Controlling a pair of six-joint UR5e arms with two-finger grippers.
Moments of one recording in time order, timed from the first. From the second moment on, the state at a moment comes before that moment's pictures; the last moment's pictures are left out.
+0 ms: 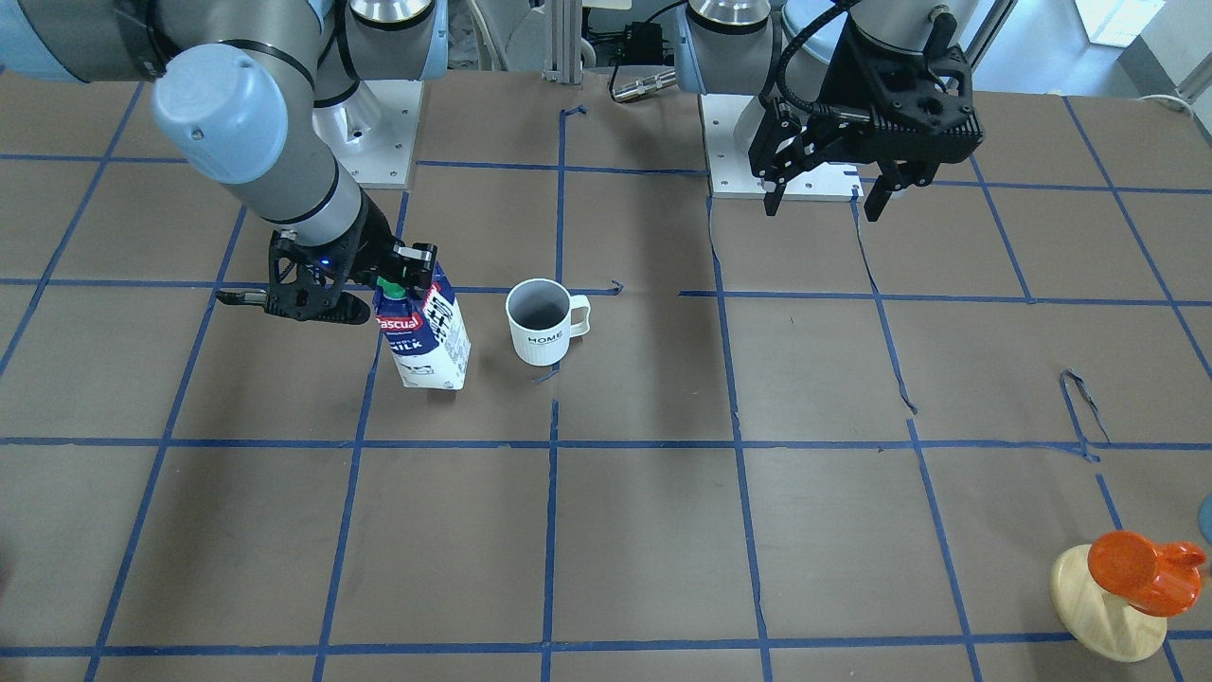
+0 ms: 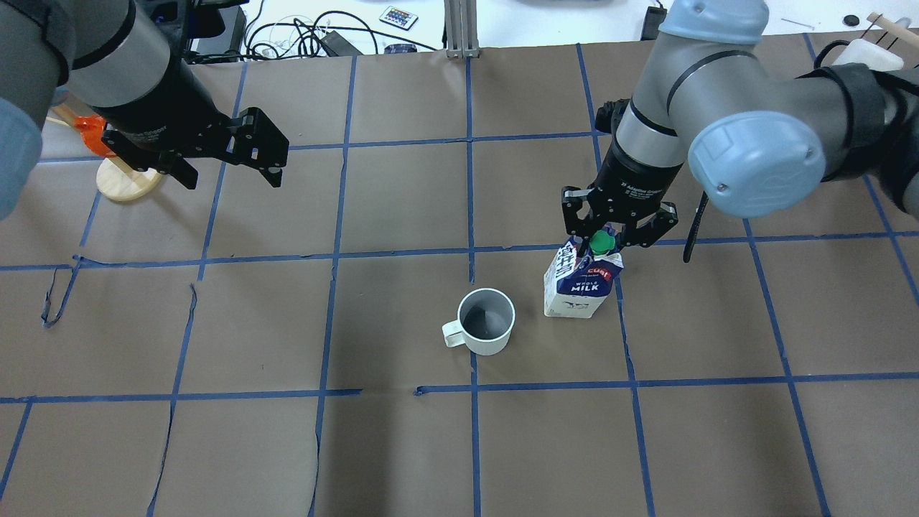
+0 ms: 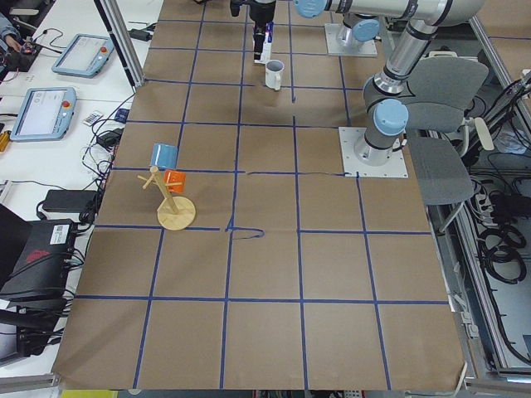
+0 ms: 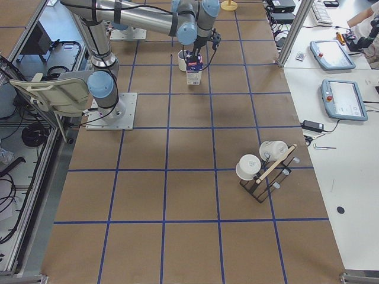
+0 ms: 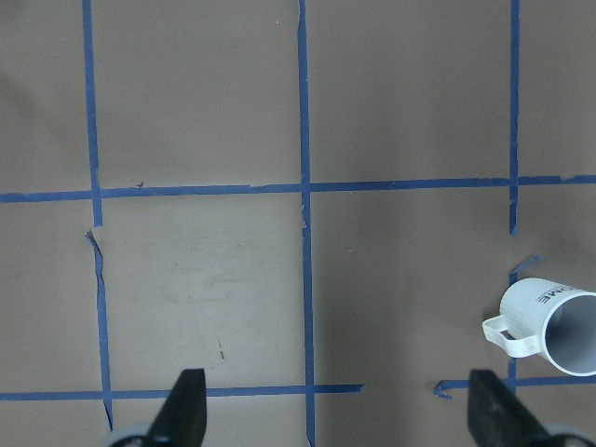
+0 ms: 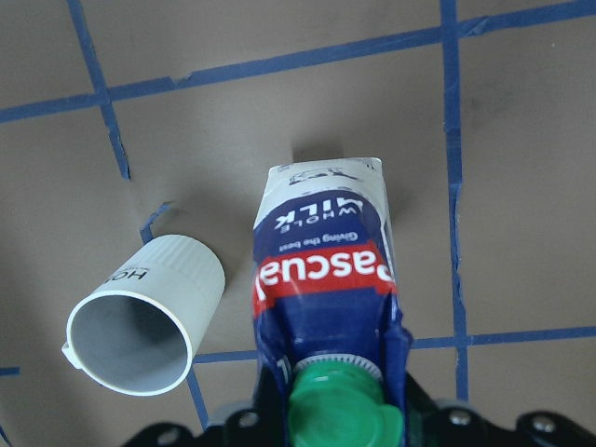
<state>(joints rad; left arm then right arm) -1.58 -1.47 -1.61 -1.54 1.56 0.01 1.65 -1.48 1.78 -1.67 -1.42 0.19</state>
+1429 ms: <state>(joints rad) -1.58 -1.47 -1.61 -1.54 1.56 0.01 1.74 -1.45 1.80 -1.74 -1.43 0.22</state>
